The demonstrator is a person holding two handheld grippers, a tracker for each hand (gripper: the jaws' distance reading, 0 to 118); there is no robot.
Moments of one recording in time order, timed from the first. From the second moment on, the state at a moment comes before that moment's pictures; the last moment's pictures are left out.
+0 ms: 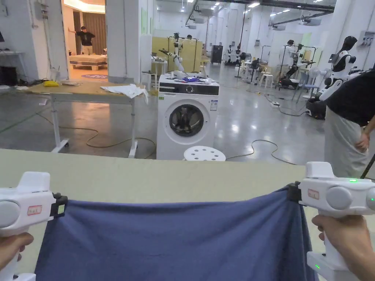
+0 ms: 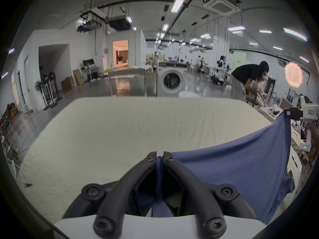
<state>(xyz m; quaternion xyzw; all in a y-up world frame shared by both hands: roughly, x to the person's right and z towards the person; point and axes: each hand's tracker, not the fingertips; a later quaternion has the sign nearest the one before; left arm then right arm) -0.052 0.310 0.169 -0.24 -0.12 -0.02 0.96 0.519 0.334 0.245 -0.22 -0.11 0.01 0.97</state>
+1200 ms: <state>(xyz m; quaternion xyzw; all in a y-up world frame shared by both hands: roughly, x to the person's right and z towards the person) -0.049 0.550 0.151 -0.04 -0.06 -0.05 1.00 0.504 0.613 0.224 -0.02 -0.14 0.07 0.99</state>
